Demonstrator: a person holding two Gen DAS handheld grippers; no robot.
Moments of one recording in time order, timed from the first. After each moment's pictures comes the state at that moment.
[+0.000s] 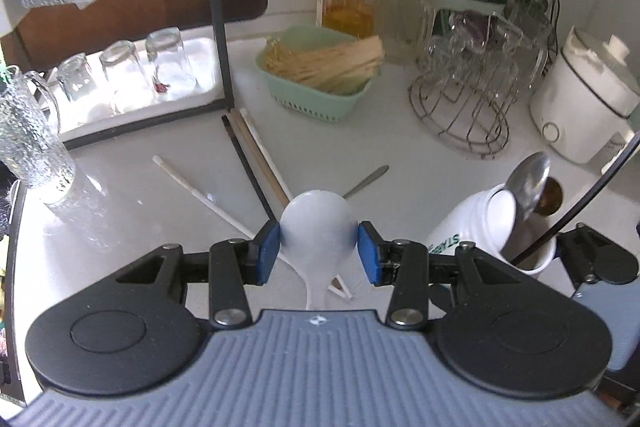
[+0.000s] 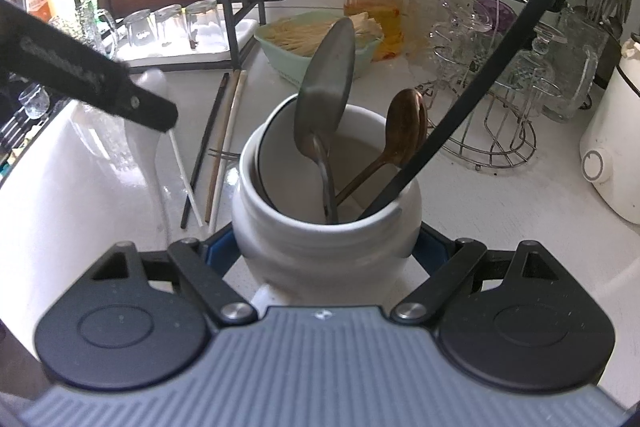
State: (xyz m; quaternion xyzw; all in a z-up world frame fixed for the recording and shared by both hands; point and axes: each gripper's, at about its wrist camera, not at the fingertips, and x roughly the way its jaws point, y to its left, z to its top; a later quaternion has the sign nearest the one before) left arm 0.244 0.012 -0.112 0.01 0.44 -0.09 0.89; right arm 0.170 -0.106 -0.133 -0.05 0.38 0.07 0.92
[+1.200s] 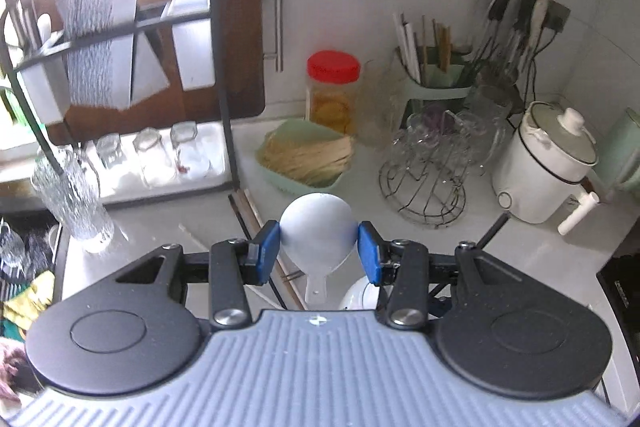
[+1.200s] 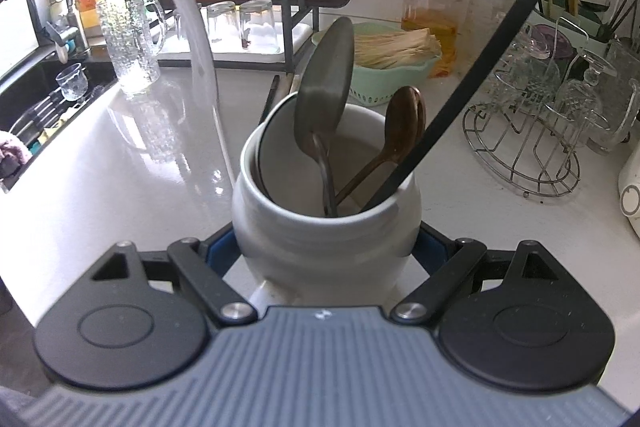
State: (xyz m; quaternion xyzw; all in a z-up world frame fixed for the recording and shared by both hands) left arm 0.204 -0.011 0.017 0.01 0.37 -0.08 0.92; right arm 0.170 -0.083 -0.136 -0.07 0.36 0.13 0.92
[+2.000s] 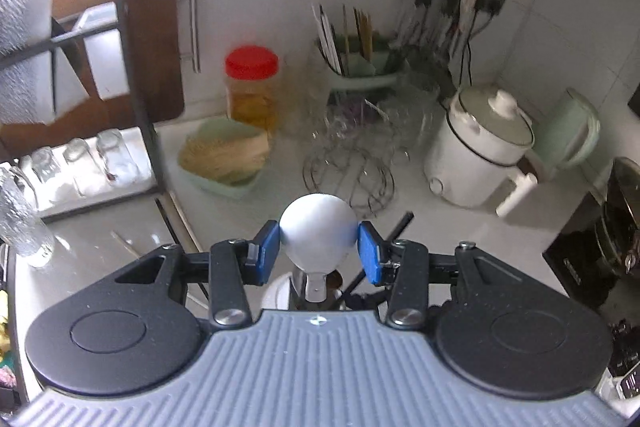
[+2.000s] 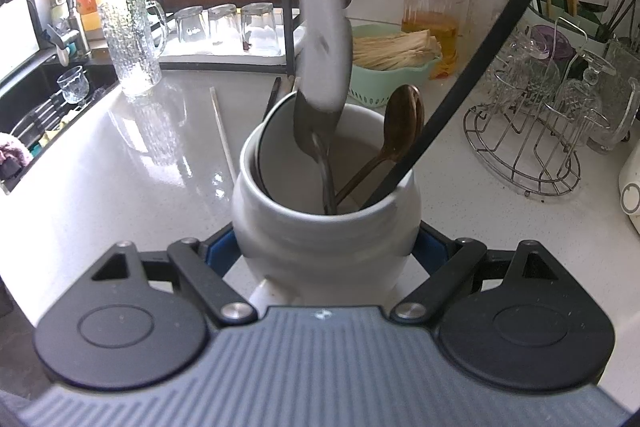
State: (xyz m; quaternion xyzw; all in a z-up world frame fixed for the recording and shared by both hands) left arm 0.203 -0.055 0.021 0.00 0.39 -0.18 0.90; right arm 0.168 -0.084 -0.137 -0.07 0.36 0.13 0.92
